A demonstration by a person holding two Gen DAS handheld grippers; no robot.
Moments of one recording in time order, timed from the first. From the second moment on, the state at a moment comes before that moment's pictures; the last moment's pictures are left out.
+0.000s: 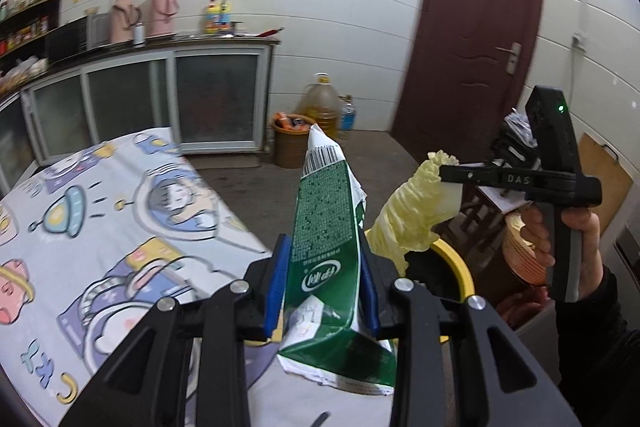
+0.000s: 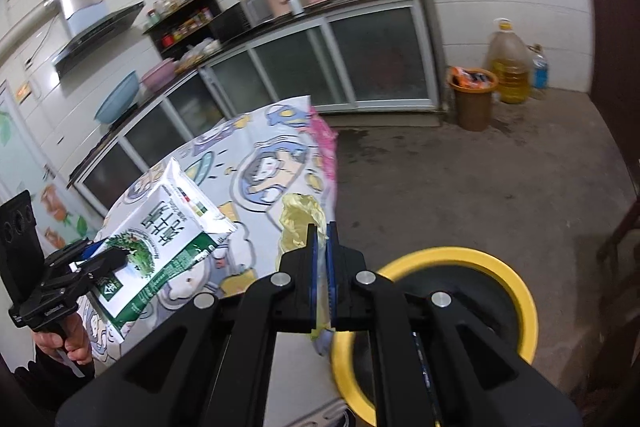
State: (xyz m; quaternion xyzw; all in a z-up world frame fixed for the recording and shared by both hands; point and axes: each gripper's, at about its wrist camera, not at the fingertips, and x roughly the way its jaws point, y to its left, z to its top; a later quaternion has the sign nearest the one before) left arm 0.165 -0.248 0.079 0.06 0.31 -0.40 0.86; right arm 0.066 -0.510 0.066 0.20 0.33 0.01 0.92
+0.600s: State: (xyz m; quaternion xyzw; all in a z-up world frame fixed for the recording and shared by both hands) left arm 0.143 -0.350 0.056 0.10 0.30 -0.46 0.83; right arm 0.010 -0.590 -0.005 0.25 0.35 -0.08 0.90
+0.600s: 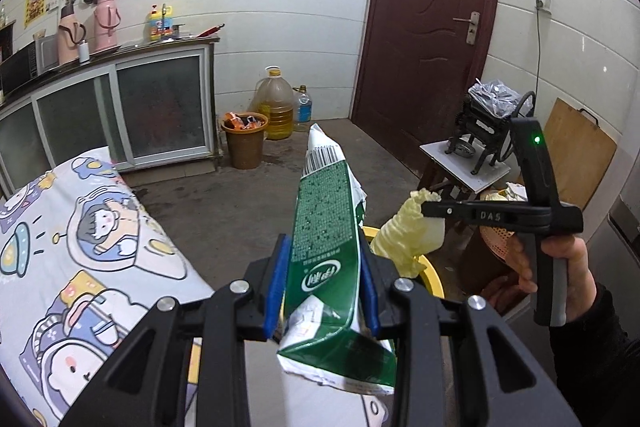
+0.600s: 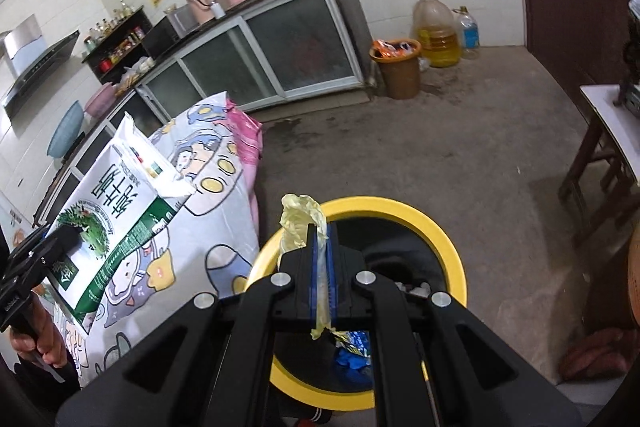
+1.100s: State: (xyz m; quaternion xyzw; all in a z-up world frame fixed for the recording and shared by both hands) left arm 0.160 -0.413 0.022 0.11 0.33 -0.46 0.82; right arm 0.015 -0.604 -0.053 0.26 0.39 -0.11 0.88
